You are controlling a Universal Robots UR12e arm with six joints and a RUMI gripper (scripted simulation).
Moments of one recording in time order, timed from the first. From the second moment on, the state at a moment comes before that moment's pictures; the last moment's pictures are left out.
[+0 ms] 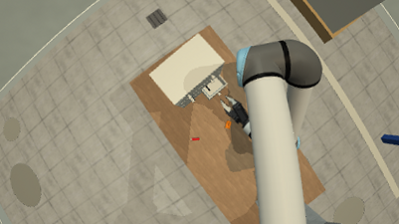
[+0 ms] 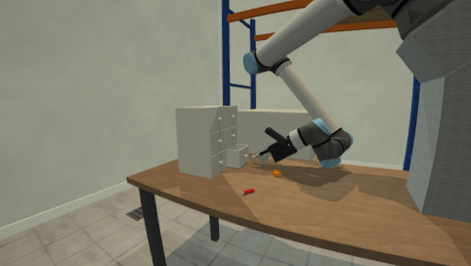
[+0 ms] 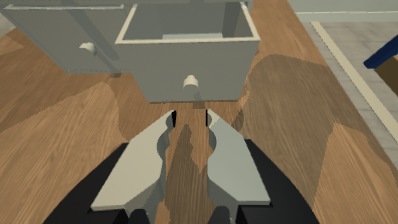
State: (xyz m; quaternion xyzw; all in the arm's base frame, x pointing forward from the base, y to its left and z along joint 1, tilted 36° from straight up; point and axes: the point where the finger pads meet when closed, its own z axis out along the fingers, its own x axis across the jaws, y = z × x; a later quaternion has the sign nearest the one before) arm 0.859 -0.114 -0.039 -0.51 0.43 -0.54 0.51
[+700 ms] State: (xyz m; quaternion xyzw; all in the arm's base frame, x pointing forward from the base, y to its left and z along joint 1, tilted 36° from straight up) arm 0.860 -0.114 -0.038 -0.51 0.43 -0.54 0.51
